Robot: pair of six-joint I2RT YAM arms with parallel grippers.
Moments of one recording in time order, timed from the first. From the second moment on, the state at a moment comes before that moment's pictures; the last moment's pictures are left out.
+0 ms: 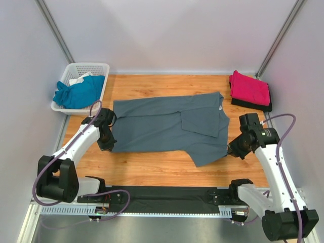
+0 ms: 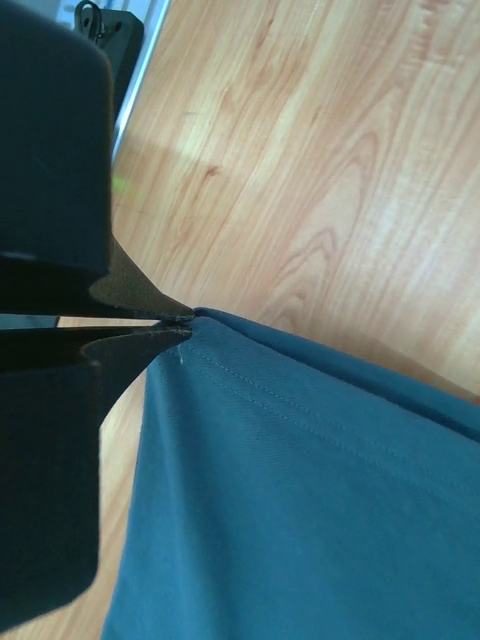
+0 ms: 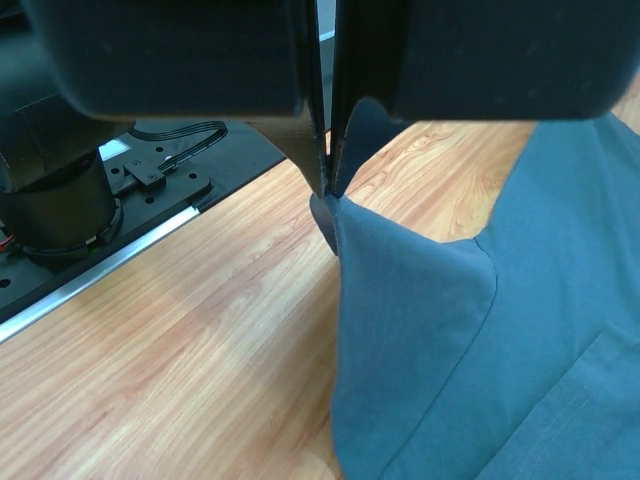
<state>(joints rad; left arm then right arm) -0.19 1.28 0.85 -0.93 -0.19 -0.67 0.10 0.96 0.98 -1.29 0.07 1.02</state>
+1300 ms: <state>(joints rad) -0.19 1.50 1.09 -0.91 -0.39 -0.73 0.10 1.54 1.49 -1.13 0.16 0.80</state>
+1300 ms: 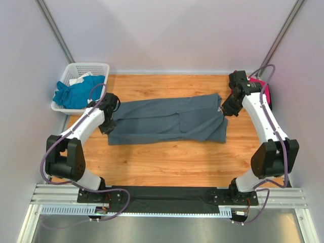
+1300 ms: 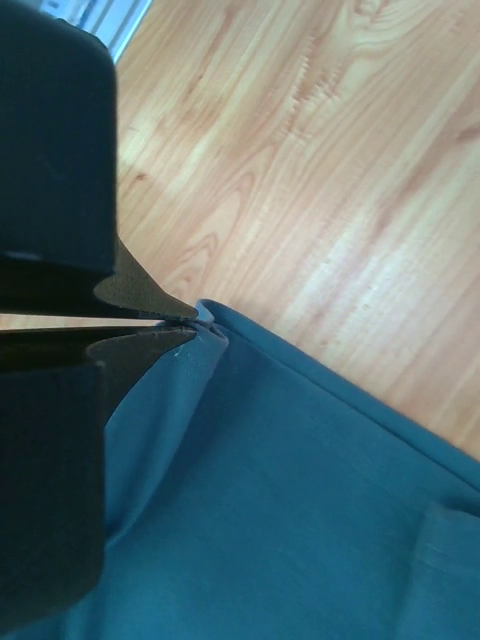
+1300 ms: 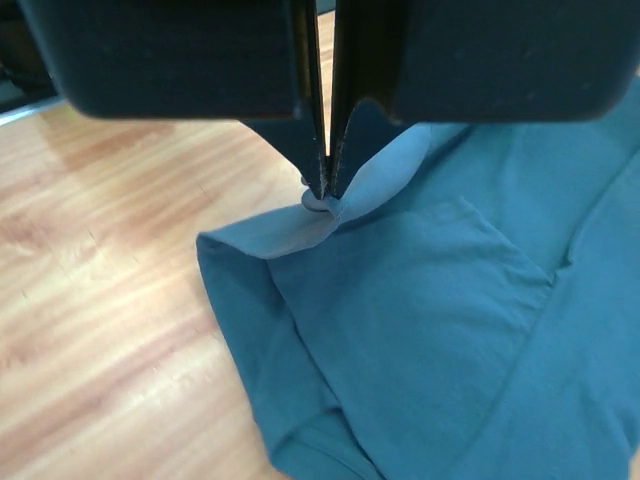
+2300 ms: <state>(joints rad) -0.19 1.80 1.32 -0.80 -0.57 -0.71 0.08 2.03 1.95 -1.00 0.13 0.68</state>
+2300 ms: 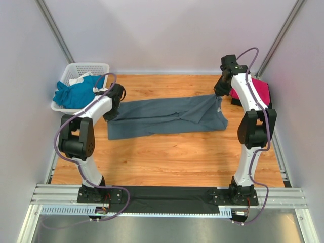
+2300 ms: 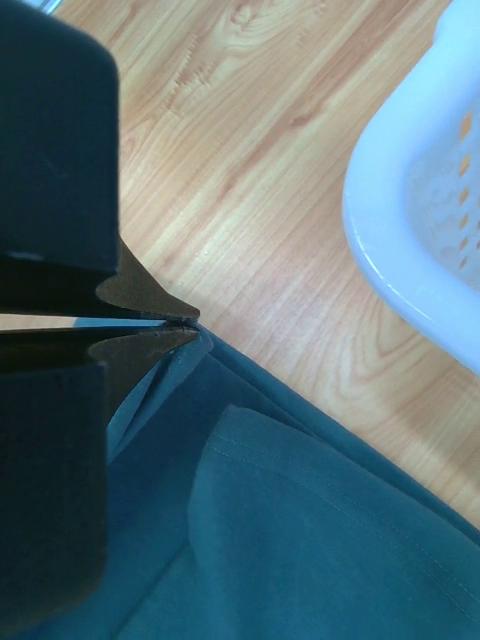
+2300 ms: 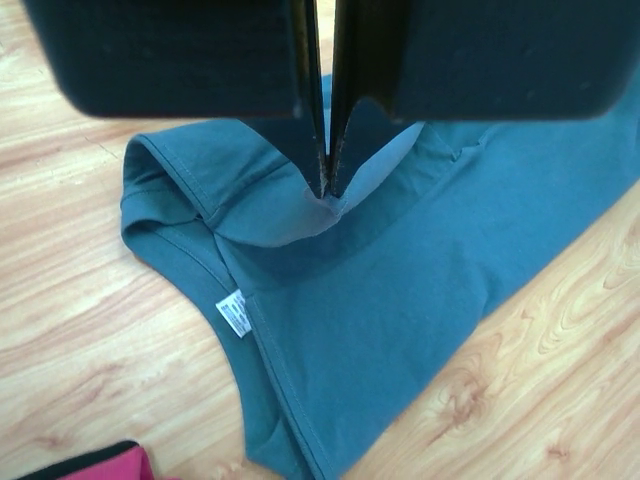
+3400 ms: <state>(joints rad) -0.20 1.89 1.36 -0.79 -0.61 -0.70 0.09 2.23 2.12 -0.96 0.10 0.59</state>
